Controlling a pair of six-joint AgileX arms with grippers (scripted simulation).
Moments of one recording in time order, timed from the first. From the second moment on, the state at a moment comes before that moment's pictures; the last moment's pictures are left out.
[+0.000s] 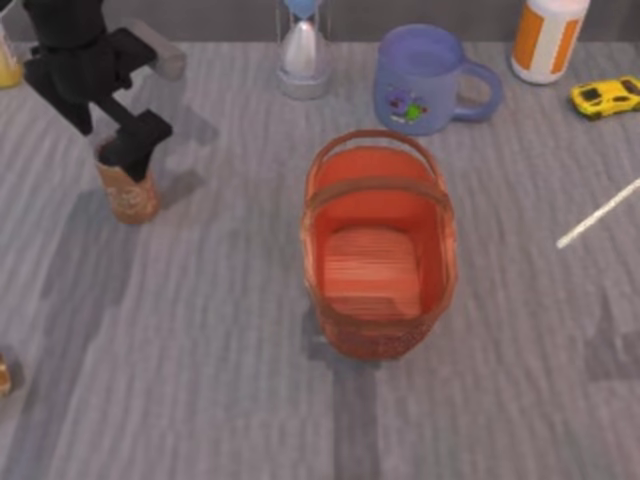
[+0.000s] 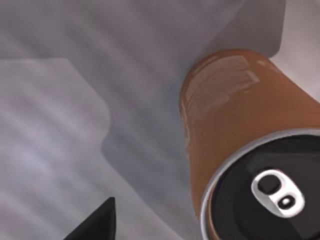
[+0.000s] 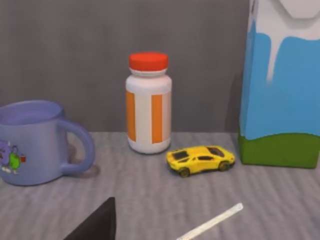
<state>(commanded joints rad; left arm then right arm) -0.14 2.43 2.26 -1.40 0.01 0.68 0.00 0.00 0.00 0.00 0.00 0.00</state>
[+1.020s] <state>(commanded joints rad) -0.14 2.45 2.09 -1.21 0.01 0.68 0.00 0.00 0.00 0.00 0.00 0.00</state>
